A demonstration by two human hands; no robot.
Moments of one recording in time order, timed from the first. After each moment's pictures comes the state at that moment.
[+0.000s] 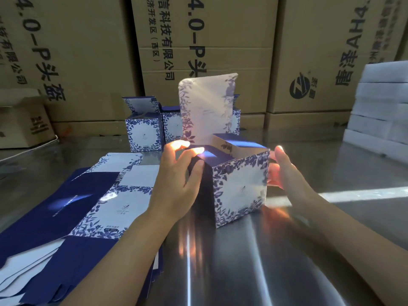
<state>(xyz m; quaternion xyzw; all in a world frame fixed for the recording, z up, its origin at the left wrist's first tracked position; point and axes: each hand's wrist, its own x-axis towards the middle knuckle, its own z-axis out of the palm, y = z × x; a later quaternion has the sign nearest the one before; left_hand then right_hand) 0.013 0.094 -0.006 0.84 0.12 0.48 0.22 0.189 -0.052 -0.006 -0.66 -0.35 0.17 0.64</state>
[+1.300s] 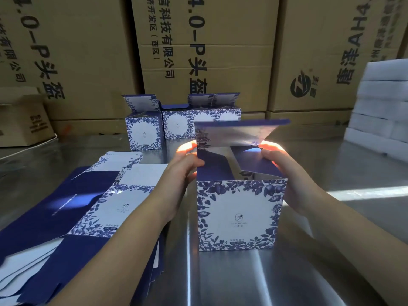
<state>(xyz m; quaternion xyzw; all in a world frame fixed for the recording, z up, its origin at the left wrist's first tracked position) 0.020 0.097 0.003 0.63 0.10 0.32 0.70 0.161 -0.063 0.011 -0.49 -0.40 0.24 0.74</state>
